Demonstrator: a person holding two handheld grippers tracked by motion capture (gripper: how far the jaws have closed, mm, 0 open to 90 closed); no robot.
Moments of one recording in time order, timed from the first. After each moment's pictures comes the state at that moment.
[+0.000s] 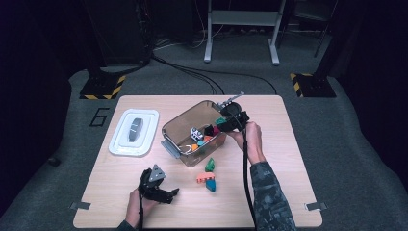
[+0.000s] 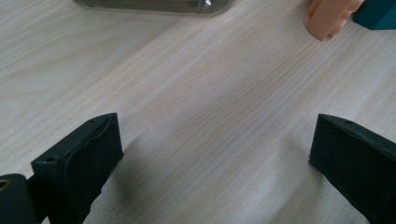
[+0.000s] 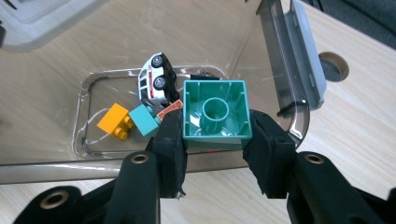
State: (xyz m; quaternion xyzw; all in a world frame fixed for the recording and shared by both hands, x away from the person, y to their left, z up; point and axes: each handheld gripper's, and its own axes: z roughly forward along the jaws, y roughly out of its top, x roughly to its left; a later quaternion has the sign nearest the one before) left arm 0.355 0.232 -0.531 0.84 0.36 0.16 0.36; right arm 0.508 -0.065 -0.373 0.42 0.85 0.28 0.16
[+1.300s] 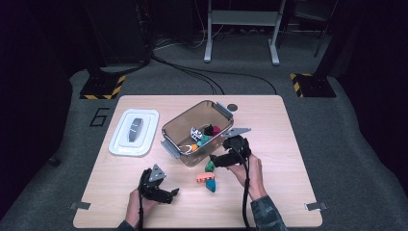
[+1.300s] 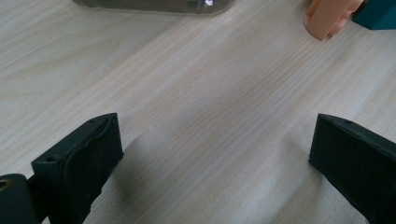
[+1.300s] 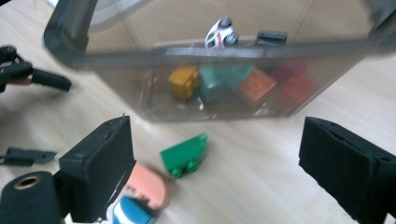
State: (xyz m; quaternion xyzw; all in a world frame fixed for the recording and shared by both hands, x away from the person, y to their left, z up) left arm 0.355 0.232 -0.531 0.85 0.36 0.16 0.36; right arm 0.411 -0.068 -0.414 0.41 0.83 0.36 0.14
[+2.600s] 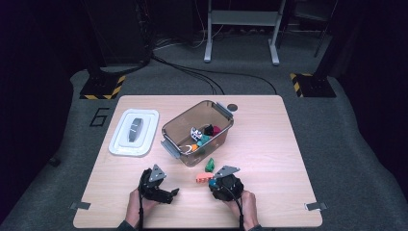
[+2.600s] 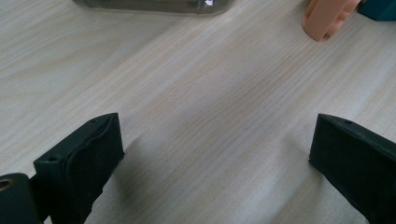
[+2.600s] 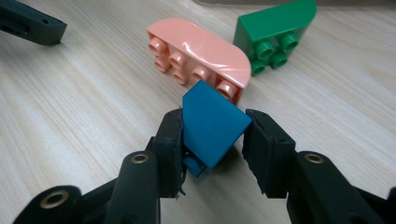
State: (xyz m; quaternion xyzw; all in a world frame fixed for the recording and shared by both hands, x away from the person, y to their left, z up) left arm 0.355 0.231 -0.531 0.84 0.37 0.16 0.36; right arm 0.347 -0.054 -0.506 0.38 0.86 0.33 0.14
